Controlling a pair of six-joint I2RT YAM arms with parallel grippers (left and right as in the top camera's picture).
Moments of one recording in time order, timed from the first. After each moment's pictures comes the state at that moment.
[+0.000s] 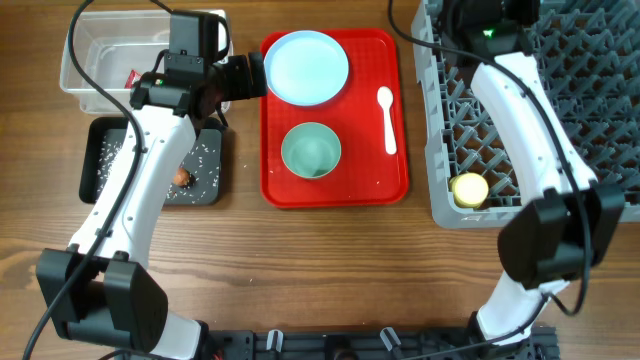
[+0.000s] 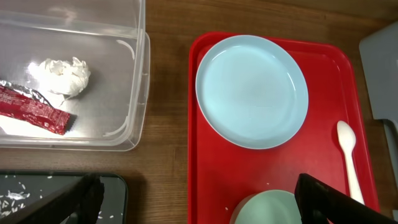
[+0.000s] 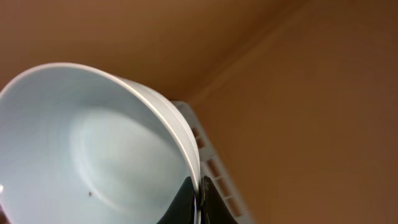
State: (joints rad) left arm -0.18 1.67 1.47 -0.65 0.00 -0.26; right arm 0.19 1.96 1.81 -0.30 1.07 -0.45
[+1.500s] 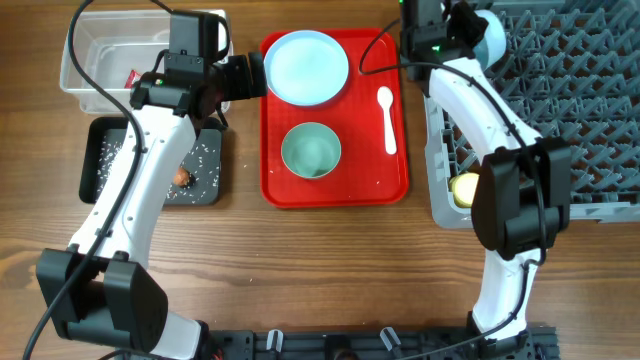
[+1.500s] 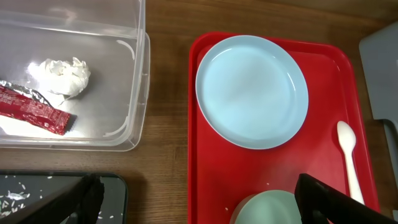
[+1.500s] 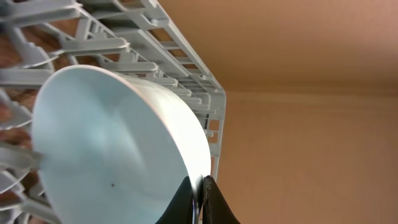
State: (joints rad) left arm -0.18 1.67 1.47 -0.65 0.00 -0.26; right arm 0.26 2.13 1.72 -0.34 1.05 -0.81
